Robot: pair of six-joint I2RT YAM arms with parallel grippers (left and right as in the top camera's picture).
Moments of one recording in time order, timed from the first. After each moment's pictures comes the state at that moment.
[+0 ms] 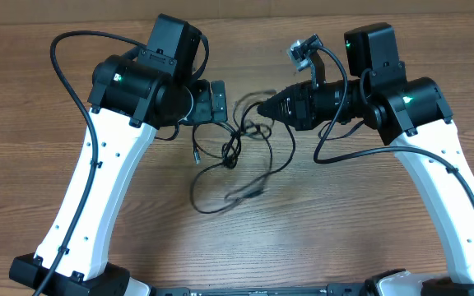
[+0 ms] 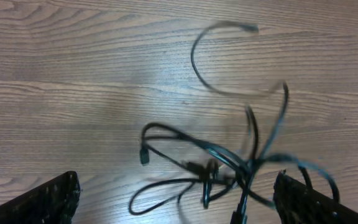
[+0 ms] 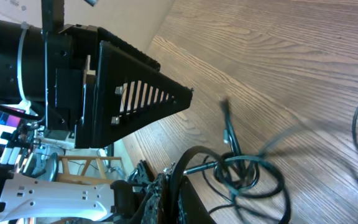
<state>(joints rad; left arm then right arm) -0.38 1.65 1.93 -1.43 0.01 -0.48 0.31 1.52 1.59 -0.93 -0.92 0.14</state>
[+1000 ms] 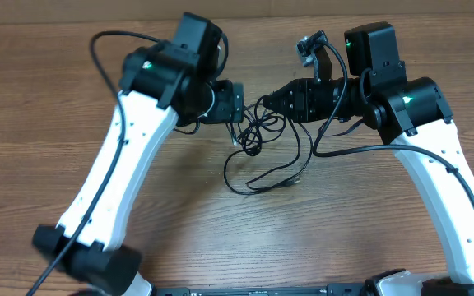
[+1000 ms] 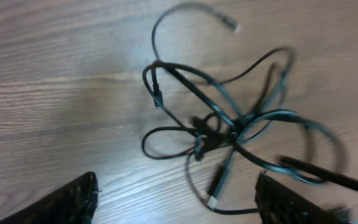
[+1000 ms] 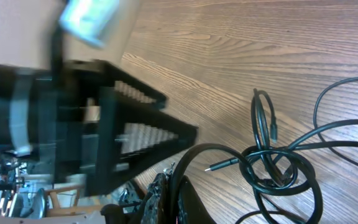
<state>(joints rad) -0.42 1.77 1.93 -1.38 0.16 -0.42 0.31 1.52 1.59 -0.91 -0.77 0.29</state>
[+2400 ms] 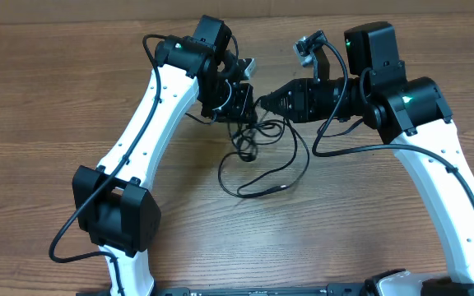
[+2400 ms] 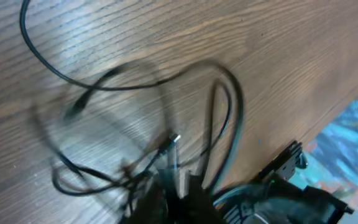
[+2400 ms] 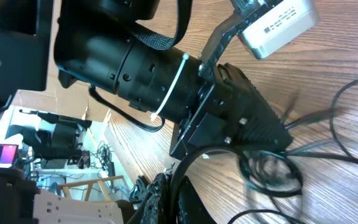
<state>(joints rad) -0.39 2.00 1.93 -1.29 0.56 -0.16 0.31 1.52 1.59 -0.91 -0.82 0.31</state>
